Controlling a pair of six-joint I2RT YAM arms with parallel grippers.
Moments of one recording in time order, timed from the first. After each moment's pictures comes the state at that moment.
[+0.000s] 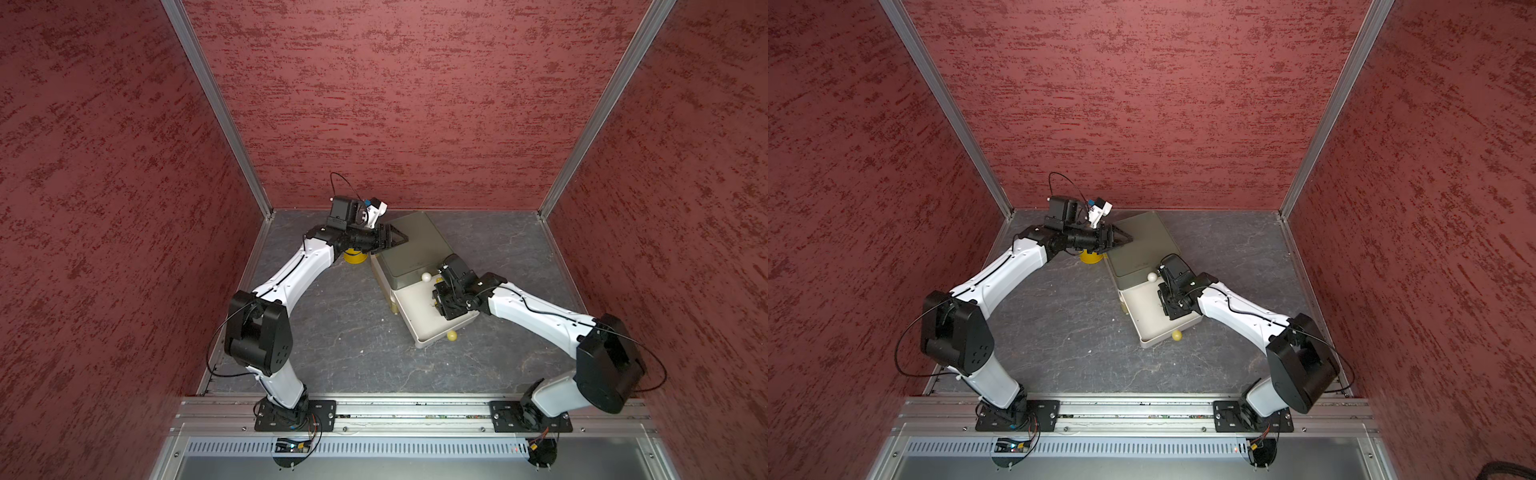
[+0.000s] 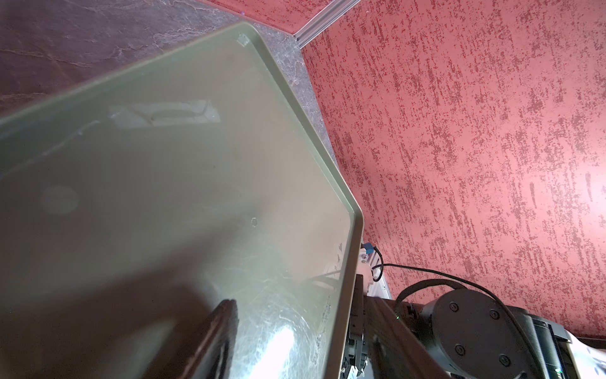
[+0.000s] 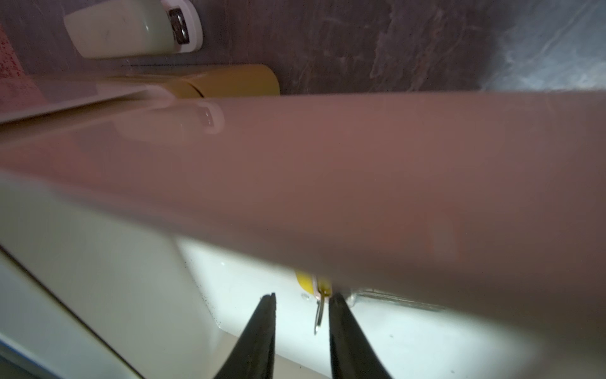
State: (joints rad) left arm -0.33 1.70 1.45 -0.45 0.79 -0.50; right arm 0.67 1.51 1.04 -0.61 -0.04 1.86
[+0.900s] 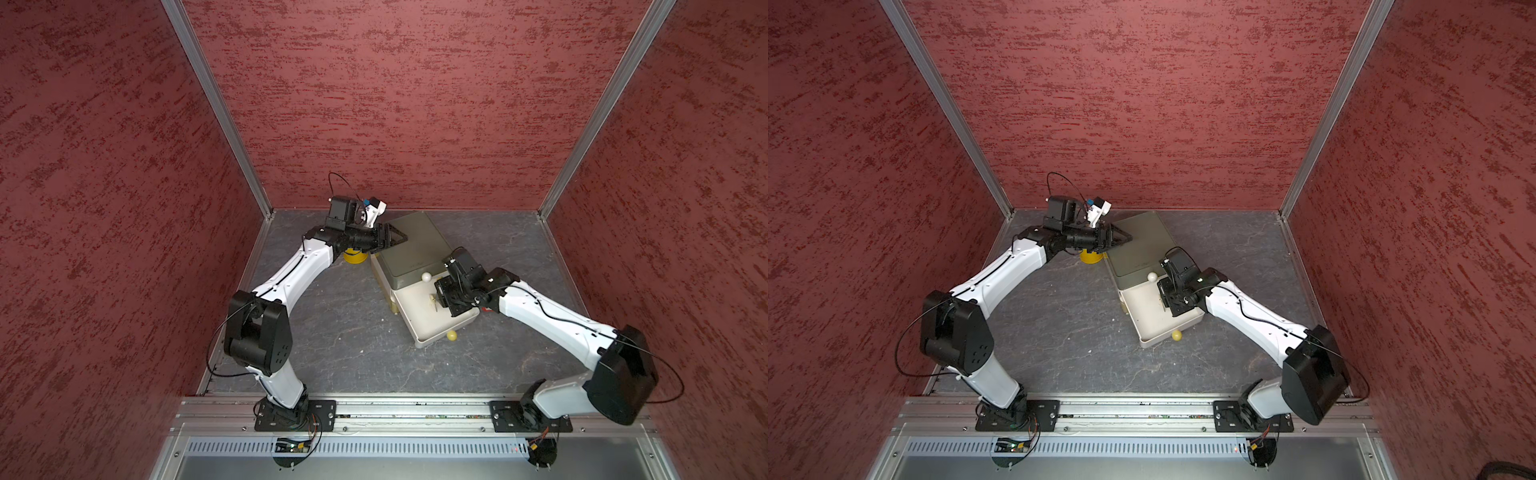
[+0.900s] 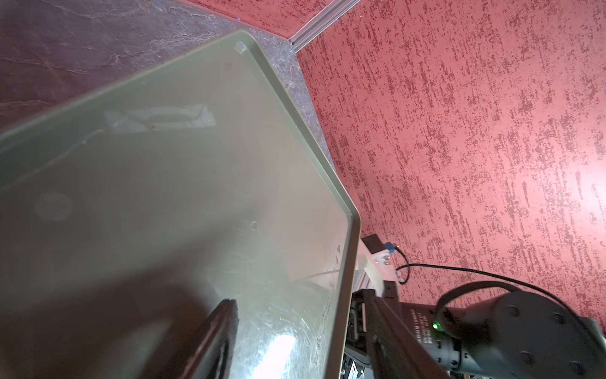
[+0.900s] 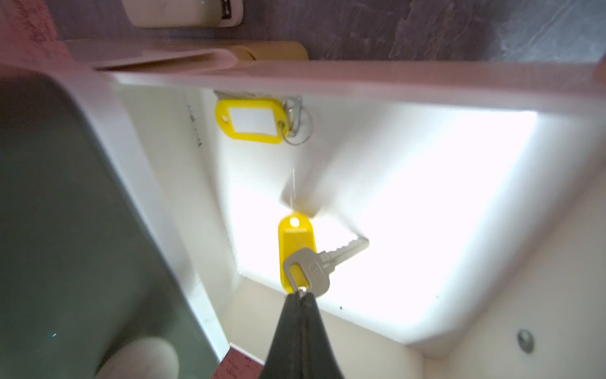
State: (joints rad) left arm -0.32 1.70 1.44 -0.42 0.81 -0.50; right arm 0.66 1.40 1.12 -0.73 -0.06 1.79
